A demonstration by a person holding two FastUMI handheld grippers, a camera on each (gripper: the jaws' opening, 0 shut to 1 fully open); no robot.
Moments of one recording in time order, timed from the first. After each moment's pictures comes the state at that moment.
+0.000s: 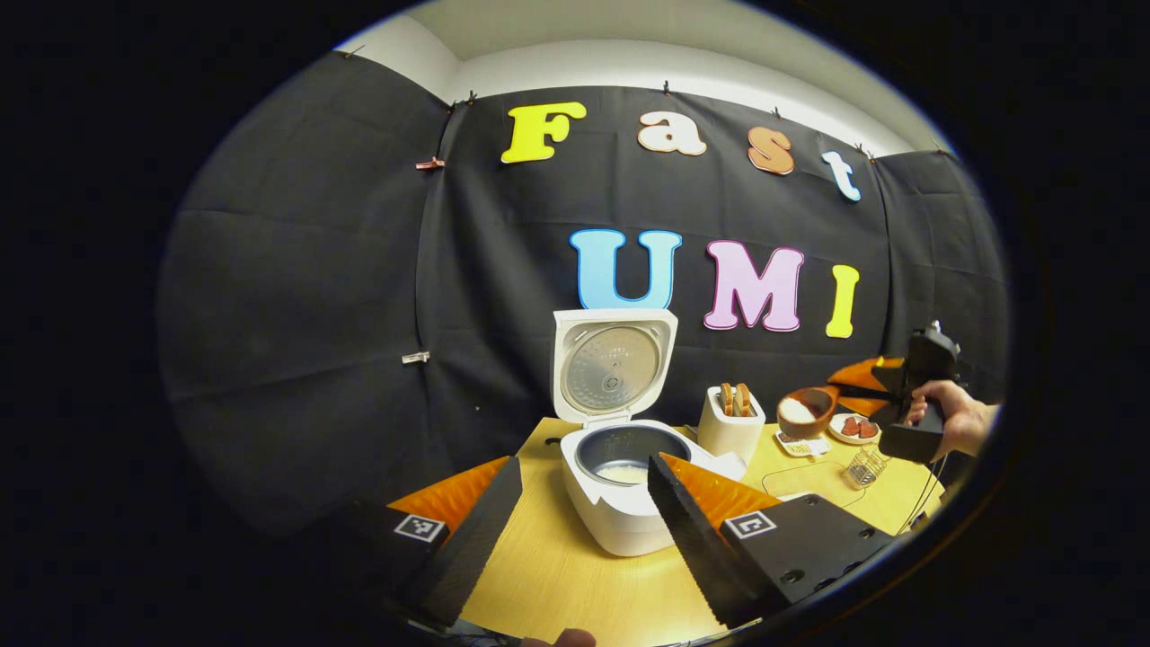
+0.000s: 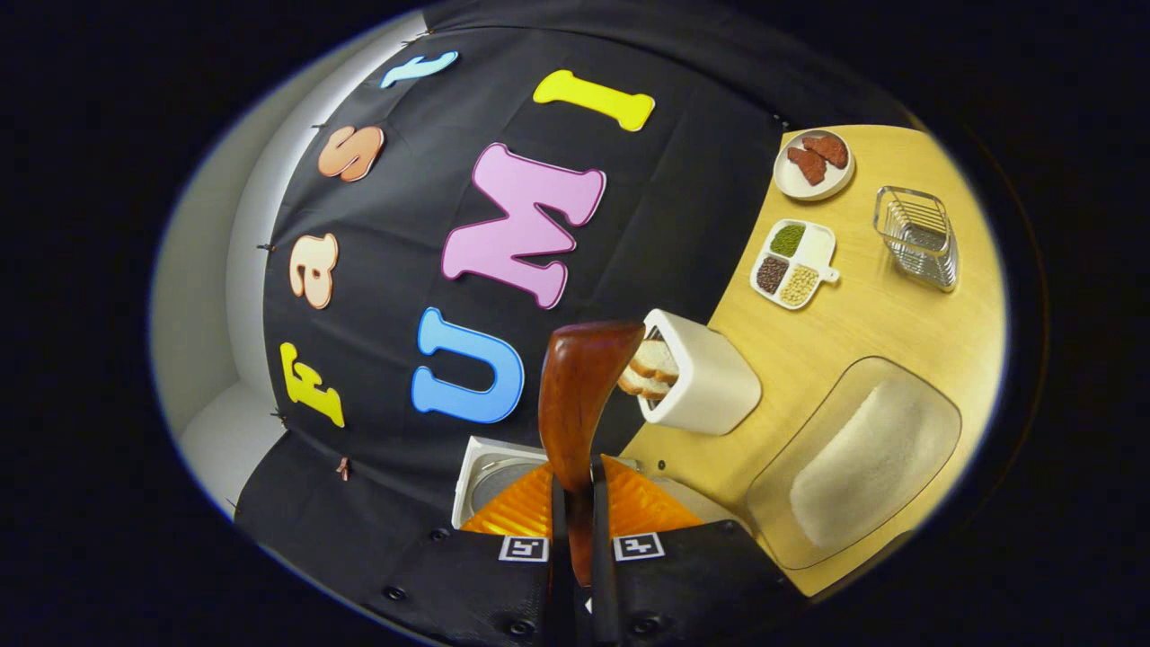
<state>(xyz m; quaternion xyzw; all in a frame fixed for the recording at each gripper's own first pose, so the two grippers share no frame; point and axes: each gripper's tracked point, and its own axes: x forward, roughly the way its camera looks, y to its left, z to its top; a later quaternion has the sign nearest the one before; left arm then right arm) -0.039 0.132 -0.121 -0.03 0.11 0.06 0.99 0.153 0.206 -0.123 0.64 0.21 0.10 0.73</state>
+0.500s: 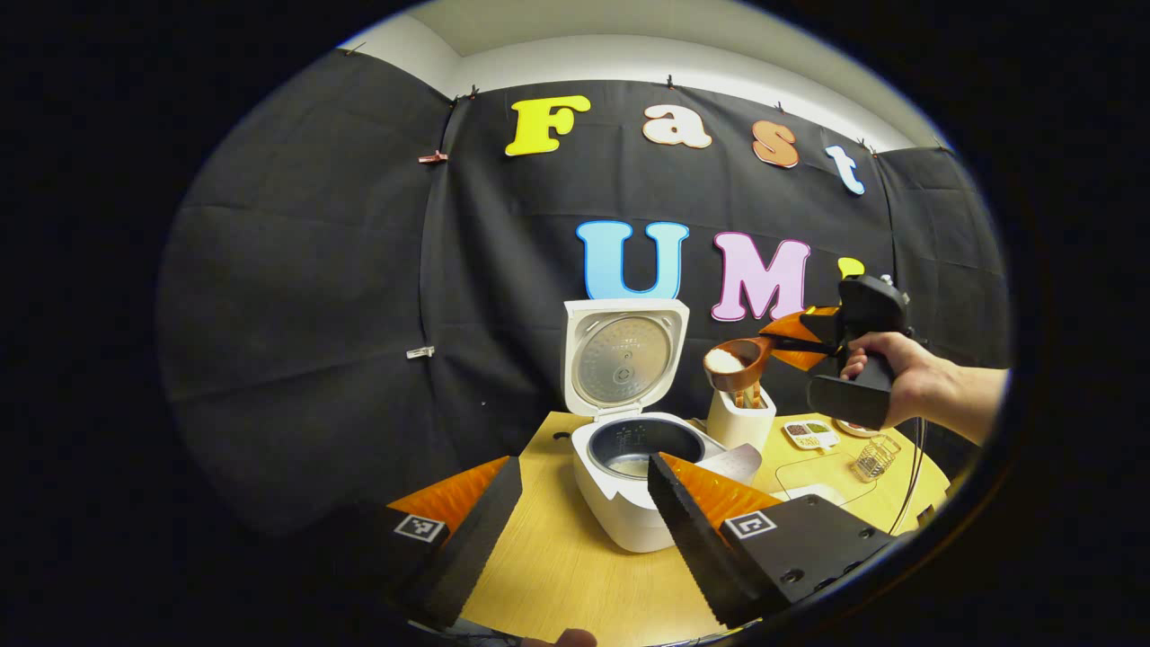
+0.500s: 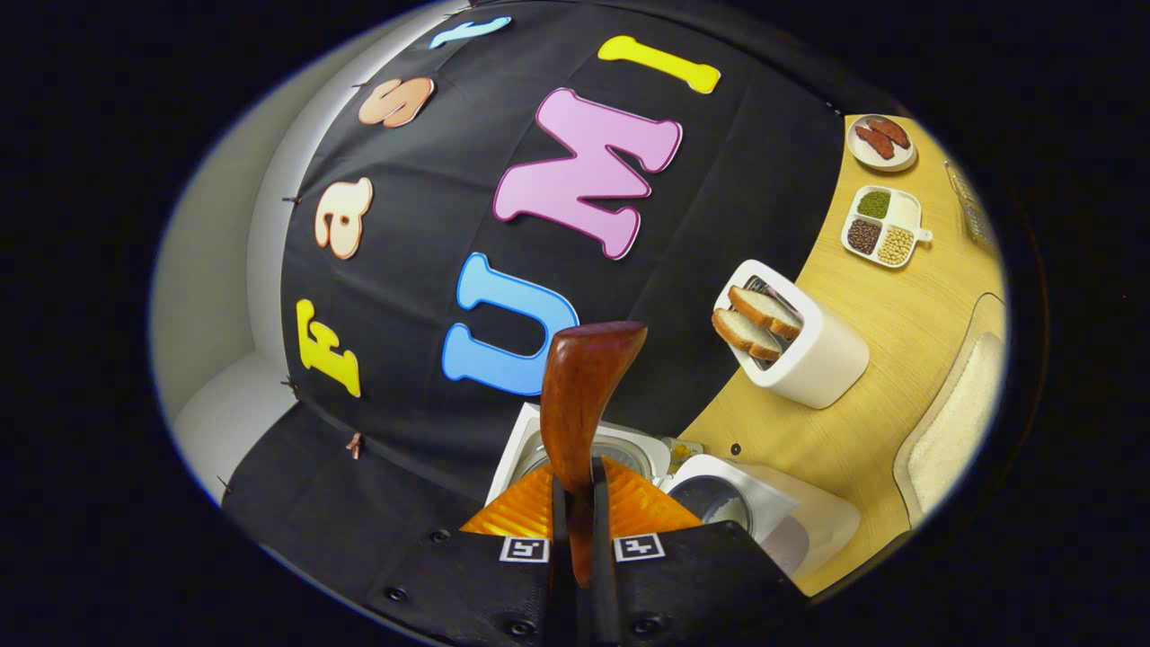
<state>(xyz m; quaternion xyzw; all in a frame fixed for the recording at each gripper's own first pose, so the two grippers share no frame) -0.035 0.158 -0.133 -0.03 0.12 0.07 0.99 0.208 0.331 -0.078 0.61 0.21 0.15 0.75</state>
